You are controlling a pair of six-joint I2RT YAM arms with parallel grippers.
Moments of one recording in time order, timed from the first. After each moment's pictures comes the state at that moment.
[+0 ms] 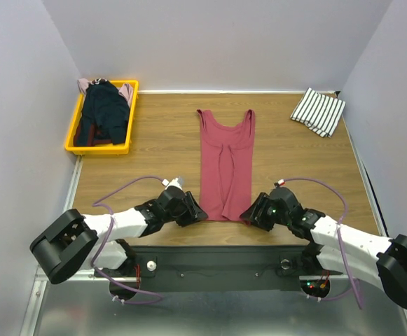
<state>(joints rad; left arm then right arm) -0.84 1.21 0.31 0.18 0.09 -1.15 0.70 0.95 0.24 -0.09 -0.09 1.18</state>
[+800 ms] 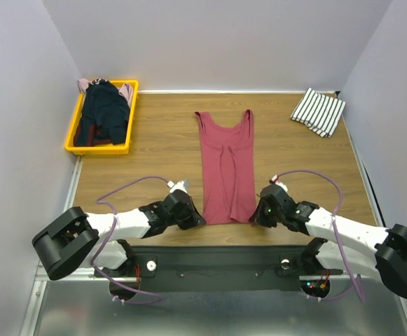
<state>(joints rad) -0.90 1.24 0.33 0.14 0.04 -1.10 0.75 1.05 0.38 -0.29 0.08 1.01</state>
